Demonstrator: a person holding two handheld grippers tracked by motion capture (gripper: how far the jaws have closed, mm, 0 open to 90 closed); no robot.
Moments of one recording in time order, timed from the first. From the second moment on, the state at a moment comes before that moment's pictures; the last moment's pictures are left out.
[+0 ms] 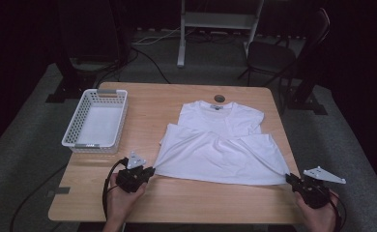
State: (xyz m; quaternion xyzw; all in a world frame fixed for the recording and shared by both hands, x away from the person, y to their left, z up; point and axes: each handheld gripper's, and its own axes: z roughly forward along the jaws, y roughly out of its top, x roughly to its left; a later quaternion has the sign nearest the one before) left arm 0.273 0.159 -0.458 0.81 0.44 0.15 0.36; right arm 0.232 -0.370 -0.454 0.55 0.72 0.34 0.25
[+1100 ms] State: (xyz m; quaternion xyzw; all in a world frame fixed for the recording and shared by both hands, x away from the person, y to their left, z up) left arm 0.247 0.161 -0.465 0.81 0.44 0.13 0.37; right arm 0.210 -0.370 -0.456 0.56 0.71 0.34 0.25
